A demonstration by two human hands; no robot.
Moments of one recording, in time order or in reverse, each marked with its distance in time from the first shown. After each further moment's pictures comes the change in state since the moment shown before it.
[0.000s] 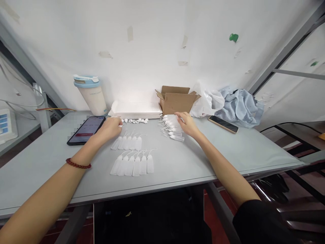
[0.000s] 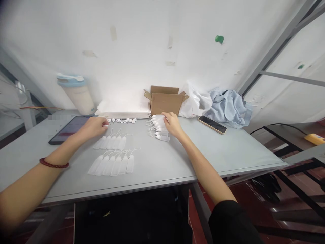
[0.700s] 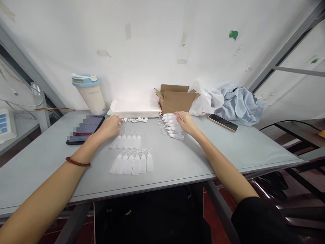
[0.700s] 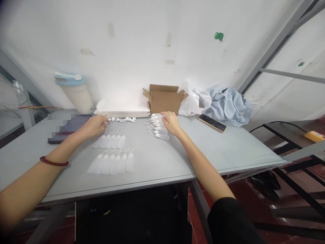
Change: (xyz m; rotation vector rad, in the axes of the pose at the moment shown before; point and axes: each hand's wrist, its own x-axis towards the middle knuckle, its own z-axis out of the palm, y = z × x) left_hand 0.011 -0.016 0.018 -0.007 0.062 0.127; right_hand 0.001 -0.006 -0.004 -0.008 -0.038 -0.006
